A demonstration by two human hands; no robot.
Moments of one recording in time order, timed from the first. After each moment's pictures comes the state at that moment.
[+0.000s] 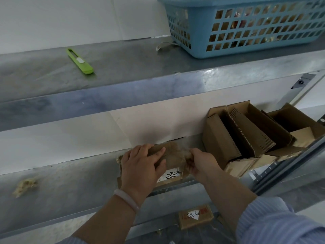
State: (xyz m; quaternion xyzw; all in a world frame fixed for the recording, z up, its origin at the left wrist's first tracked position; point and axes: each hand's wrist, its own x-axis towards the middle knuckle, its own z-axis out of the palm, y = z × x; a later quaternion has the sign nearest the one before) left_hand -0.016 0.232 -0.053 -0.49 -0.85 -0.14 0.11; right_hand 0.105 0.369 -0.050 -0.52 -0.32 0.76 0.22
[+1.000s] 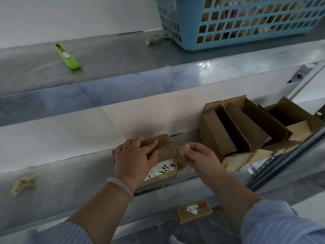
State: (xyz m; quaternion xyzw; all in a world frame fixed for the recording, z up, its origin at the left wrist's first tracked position) left_hand -0.031 0.240 -0.051 -0.48 -0.86 -0.11 0.07; right_hand 0.138 0.365 -0.055 -0.36 -0.47 0.77 0.24
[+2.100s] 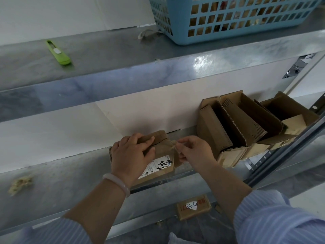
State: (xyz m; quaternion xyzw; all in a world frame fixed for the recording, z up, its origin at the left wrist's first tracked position) left_hand -0.032 0.241 -0.051 -0.49 -0.86 -0.10 0.07; right_hand 0.129 0.370 -0.048 -0.45 -0.64 0.59 0.21
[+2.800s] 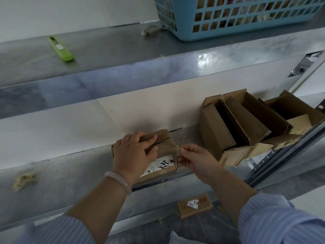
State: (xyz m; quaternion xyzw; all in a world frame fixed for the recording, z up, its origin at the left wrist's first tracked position) left_hand -0.032 0.239 -0.050 -0.49 -0.86 -0.12 0.07; right_hand 0.137 0.366 -0.073 -0.33 -0.48 0.79 0.18
